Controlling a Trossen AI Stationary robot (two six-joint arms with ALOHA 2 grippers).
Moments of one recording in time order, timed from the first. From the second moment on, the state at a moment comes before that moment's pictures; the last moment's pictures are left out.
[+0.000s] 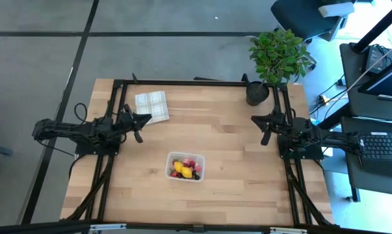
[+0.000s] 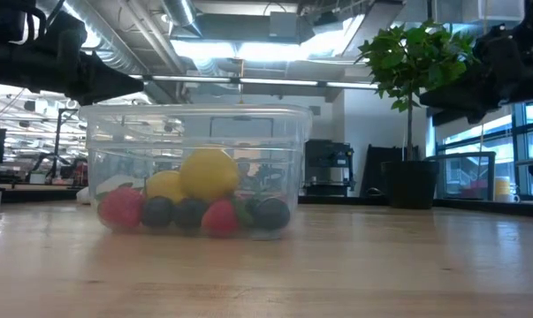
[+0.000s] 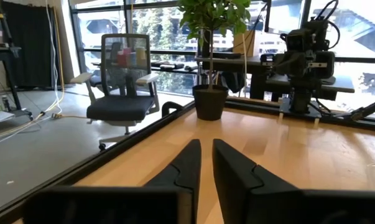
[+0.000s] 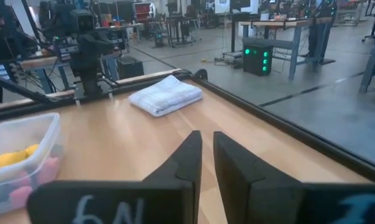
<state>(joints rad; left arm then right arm) -0.02 0.14 0.01 0.16 -0.51 -0.02 -0.08 0.00 0.06 -0.11 0.35 0.11</state>
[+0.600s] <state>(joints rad) -0.02 0.14 0.01 0.14 -0.51 -0.02 -0.08 0.00 0.06 -0.12 0.35 0.13</state>
